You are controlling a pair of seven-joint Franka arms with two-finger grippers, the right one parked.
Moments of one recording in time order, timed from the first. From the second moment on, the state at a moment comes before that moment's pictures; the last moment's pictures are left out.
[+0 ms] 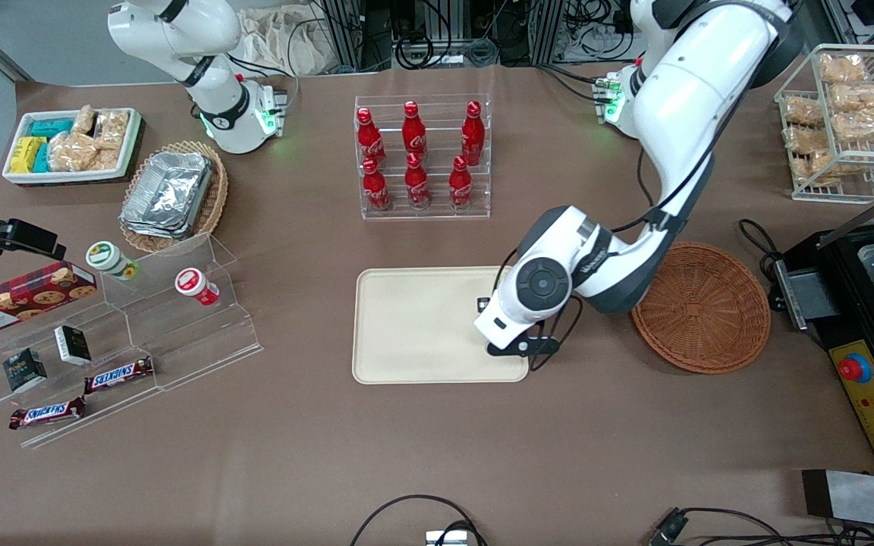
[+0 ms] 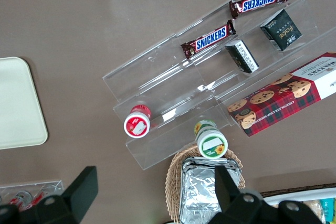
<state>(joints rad) -0.23 0.76 -0.47 -1.42 0.20 1.95 -0.73</state>
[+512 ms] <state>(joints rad) -0.25 0.84 -0.47 -1.39 0.25 1.99 -0.80</state>
